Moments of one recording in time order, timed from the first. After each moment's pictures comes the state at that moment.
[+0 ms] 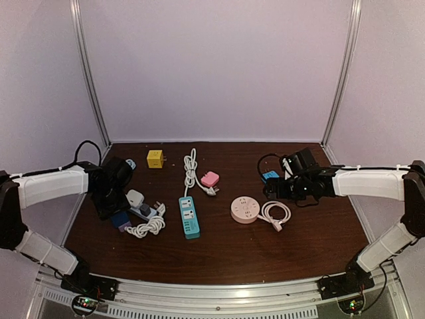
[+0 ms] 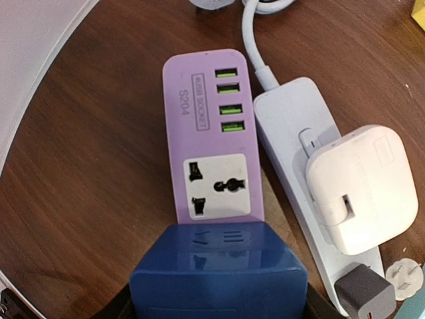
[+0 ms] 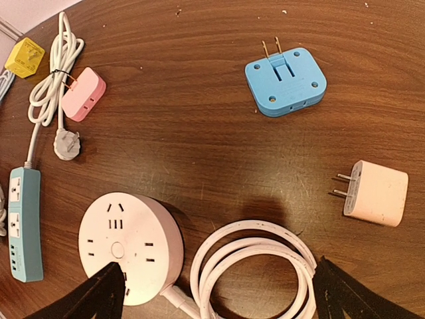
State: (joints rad) left arm -0.46 1.36 0.83 -0.81 -0.33 -1.05; right arm 0.57 1.46 0.85 -0.23 0.08 0.50
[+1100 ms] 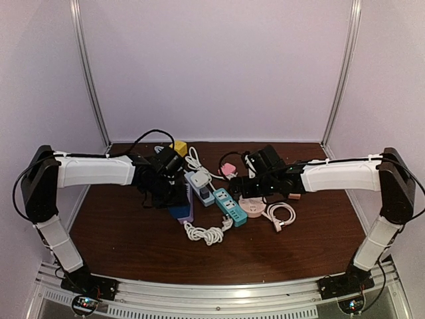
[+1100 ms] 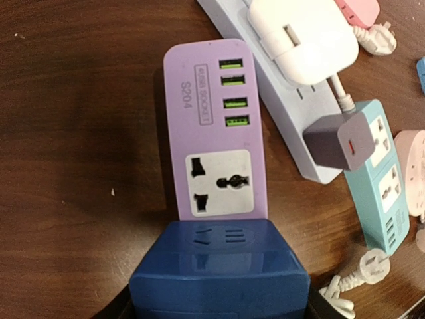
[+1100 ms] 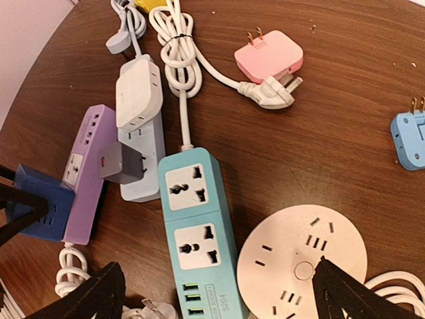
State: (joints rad) left arm -0.78 1.74 1.18 -0.55 -0.06 -0.82; right arm 0.80 1.68 1.10 -0.22 0.12 0.51
